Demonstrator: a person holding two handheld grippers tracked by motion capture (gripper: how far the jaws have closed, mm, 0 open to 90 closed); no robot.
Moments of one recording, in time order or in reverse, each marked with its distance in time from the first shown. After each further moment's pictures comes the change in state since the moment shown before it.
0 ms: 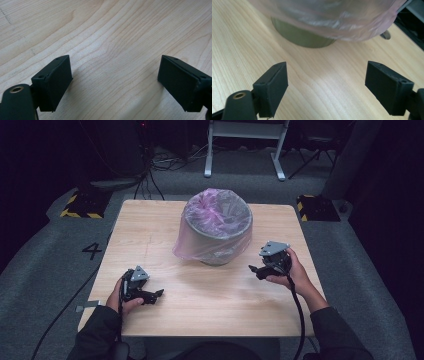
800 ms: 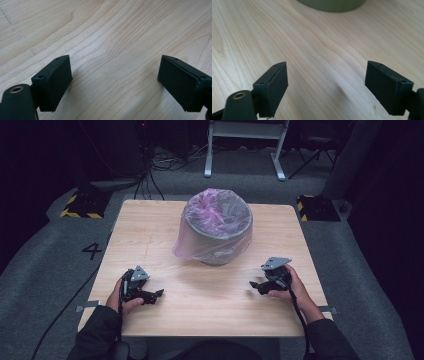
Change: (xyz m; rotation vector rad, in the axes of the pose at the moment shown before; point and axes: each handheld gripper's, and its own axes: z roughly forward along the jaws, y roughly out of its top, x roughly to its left) left arm 0.000 0.000 0.000 0.000 0.000 0.001; right arm 0.017 -0.056 0.021 0.030 0.116 0.114
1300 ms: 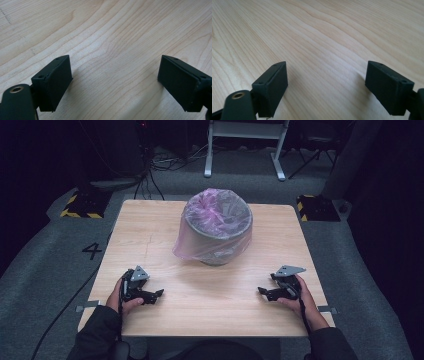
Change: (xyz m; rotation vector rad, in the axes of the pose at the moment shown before) left arm 0.000 0.000 0.000 0.000 0.000 0.000; right arm -0.005 -0.048 -0.009 -0.058 0.001 0.174
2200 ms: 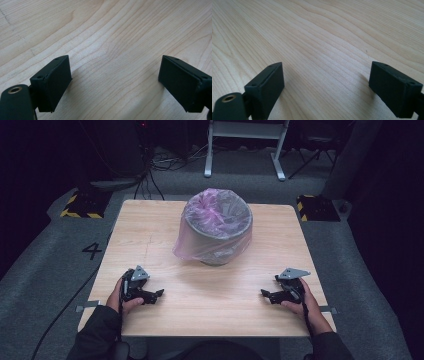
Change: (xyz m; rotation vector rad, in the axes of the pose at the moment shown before) left arm 0.000 0.001 0.001 0.002 -0.001 0.000; right arm 0.000 -0.008 -0.007 0.001 -0.021 0.018
